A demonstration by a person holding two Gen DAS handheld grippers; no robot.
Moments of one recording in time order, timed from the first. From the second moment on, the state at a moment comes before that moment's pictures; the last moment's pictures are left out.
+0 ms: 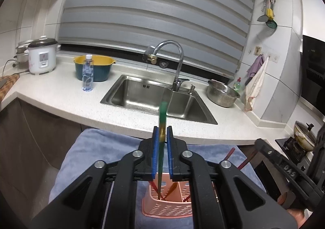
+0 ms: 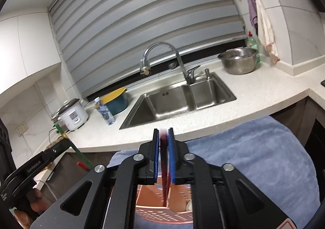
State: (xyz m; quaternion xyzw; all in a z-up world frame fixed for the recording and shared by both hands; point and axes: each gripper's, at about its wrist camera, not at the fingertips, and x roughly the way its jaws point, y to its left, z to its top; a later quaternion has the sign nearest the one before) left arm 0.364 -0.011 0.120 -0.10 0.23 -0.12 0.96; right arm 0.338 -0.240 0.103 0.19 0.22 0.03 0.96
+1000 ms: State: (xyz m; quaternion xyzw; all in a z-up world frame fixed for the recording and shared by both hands) left arm 0.152 0.023 0.001 -0.06 0.36 -0.07 0.93; right arm 0.095 -0.234 -0.025 0.10 0.36 -0.03 0.93
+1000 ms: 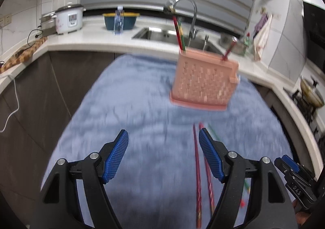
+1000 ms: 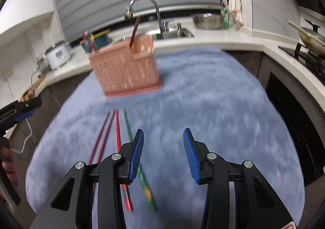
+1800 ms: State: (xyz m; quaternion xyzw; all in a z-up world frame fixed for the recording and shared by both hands) left arm 0.092 -0.010 -0.076 -0.02 0.45 -0.09 0.89; right arm 0.064 -0.203 -0.091 0.08 0.42 -0.01 0.90
